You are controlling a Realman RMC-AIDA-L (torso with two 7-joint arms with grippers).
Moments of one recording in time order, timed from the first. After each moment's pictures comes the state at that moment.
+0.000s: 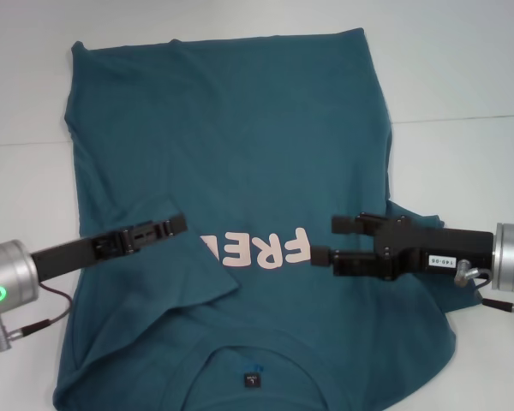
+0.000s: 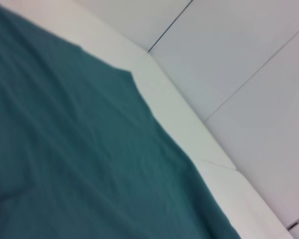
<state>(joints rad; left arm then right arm) -0.55 -2.16 0.63 0.65 1.98 1.27 -1.92 0.56 2.07 -0.67 -0.55 -1.94 -1.49 1.48</state>
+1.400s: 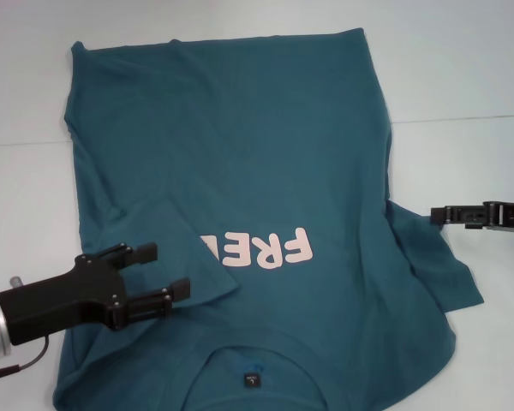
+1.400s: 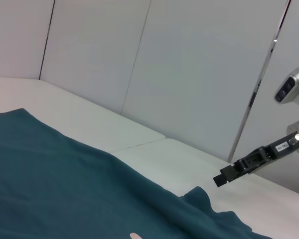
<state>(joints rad) -0.45 -2.16 0.60 0.71 1.98 1.54 -1.36 0.56 1.93 -0.67 -0.68 -2.21 -1.26 2.20</state>
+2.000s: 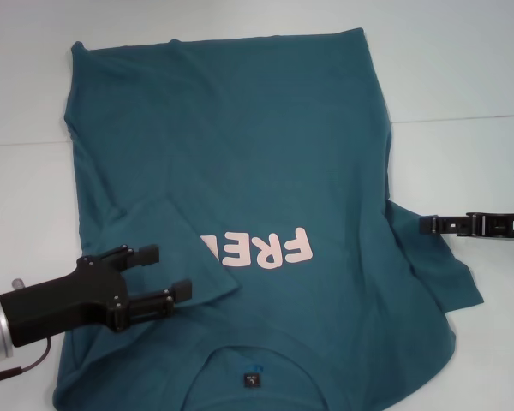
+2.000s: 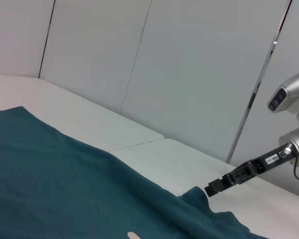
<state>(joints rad) -0.45 -2.16 0.60 0.70 1.98 1.54 -1.37 0.57 1.98 -0.67 -0.67 -2.26 -1.16 2.18</state>
